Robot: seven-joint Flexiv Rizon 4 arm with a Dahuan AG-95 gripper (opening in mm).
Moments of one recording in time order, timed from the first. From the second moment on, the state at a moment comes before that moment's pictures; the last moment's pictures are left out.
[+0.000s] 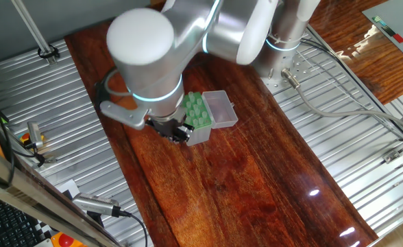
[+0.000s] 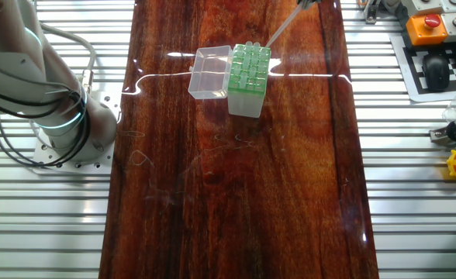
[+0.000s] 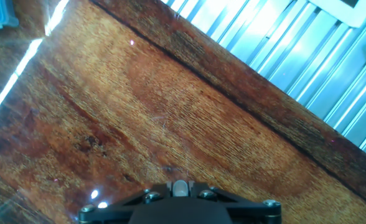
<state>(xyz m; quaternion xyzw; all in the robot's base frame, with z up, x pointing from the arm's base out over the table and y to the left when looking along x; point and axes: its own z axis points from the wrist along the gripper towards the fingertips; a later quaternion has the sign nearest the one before) 0.519 0.204 0.225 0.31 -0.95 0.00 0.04</state>
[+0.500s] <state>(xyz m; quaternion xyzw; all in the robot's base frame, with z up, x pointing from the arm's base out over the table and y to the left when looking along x) 0.514 0.199 0.230 0.31 -0.95 0.00 0.01</state>
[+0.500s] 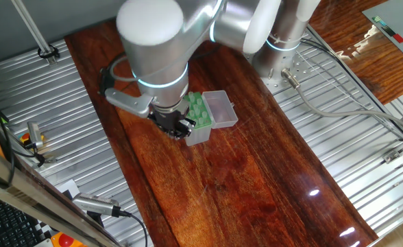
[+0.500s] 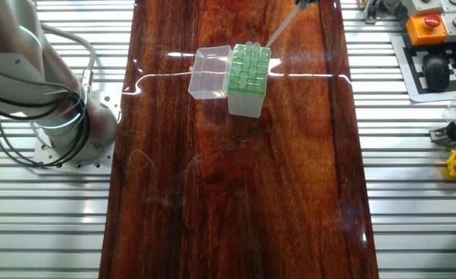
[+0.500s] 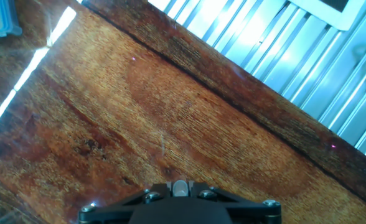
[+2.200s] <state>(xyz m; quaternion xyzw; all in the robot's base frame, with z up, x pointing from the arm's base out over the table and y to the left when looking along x) 0.494 0.185 0.231 0.30 -0.95 -0.01 -0.10</state>
